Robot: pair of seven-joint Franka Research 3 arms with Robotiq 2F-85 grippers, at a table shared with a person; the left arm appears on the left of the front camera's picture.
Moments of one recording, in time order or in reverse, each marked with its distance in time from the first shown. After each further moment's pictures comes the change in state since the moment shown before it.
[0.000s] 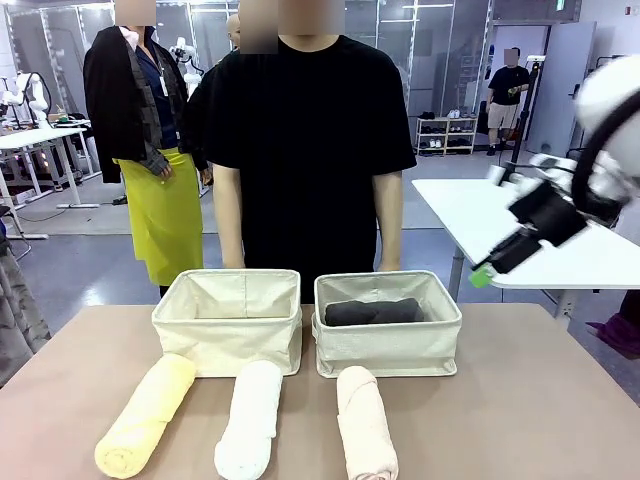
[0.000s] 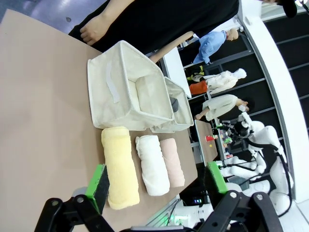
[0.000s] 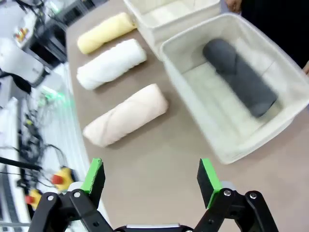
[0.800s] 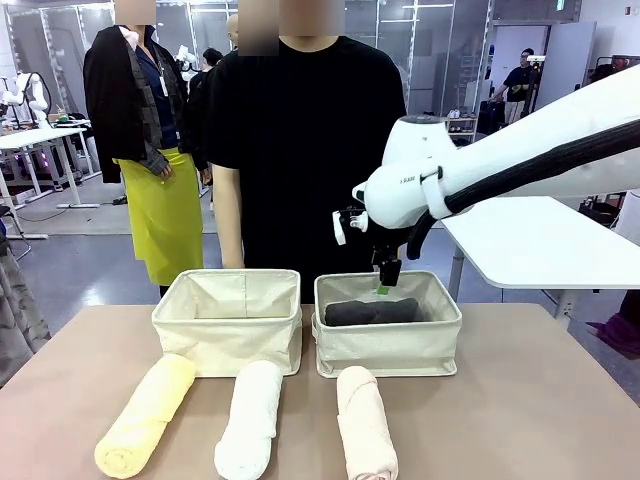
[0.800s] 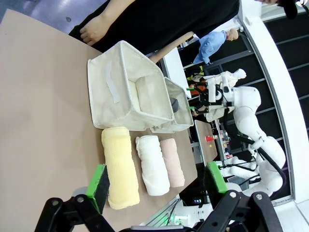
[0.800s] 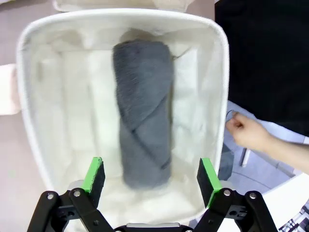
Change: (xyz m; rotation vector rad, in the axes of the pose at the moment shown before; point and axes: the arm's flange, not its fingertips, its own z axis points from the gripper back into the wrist) left arm 0.000 0.000 0.000 0.000 -0.001 0.001; right arm 0.192 -0.058 -0.213 -0.405 0.673 0.657
